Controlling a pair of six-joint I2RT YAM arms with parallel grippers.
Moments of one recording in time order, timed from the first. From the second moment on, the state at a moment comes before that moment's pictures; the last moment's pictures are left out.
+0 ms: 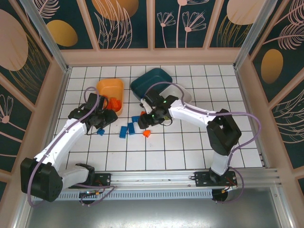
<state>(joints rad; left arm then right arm) -0.31 1.17 0.90 -0.78 0.09 -0.81 0.86 1.81 1.37 -0.71 -0.26 0.34</state>
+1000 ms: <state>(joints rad) -0.30 1.16 0.89 -0.81 0.09 -0.77 0.94 2.02 1.41 -0.74 -0.08 0.24</state>
